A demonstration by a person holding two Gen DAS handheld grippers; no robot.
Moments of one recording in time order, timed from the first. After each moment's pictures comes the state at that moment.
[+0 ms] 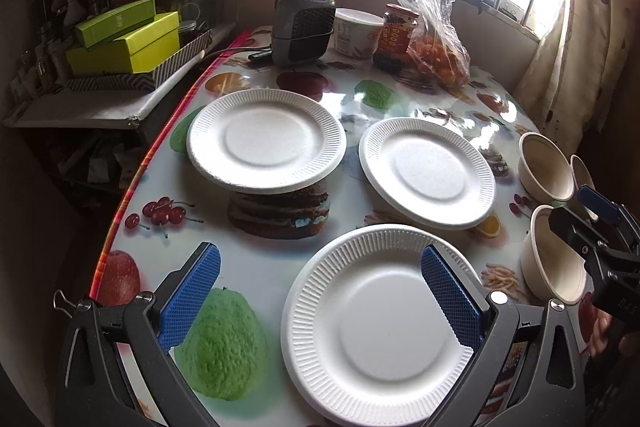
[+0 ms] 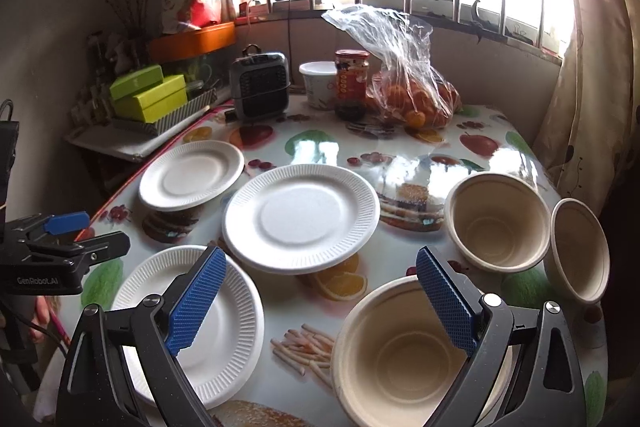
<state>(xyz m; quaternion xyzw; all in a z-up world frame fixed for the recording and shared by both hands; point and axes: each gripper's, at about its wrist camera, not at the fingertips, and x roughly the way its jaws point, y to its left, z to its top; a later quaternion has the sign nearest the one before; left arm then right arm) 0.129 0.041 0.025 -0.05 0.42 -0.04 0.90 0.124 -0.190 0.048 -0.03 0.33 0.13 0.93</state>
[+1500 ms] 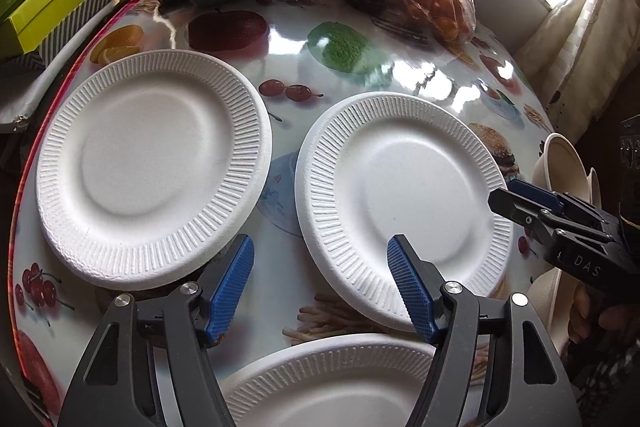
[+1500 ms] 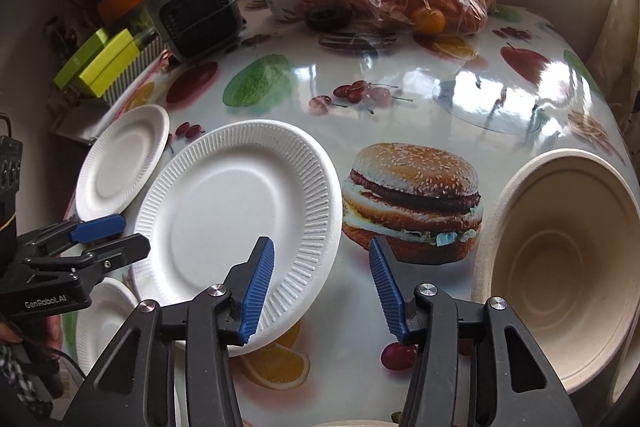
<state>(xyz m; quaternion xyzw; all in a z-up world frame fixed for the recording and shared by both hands) 0.253 -0.002 -0.029 -0.08 0.54 -0.10 0.83 0.275 -0.220 -0.020 0.02 0.51 0.17 0.84</state>
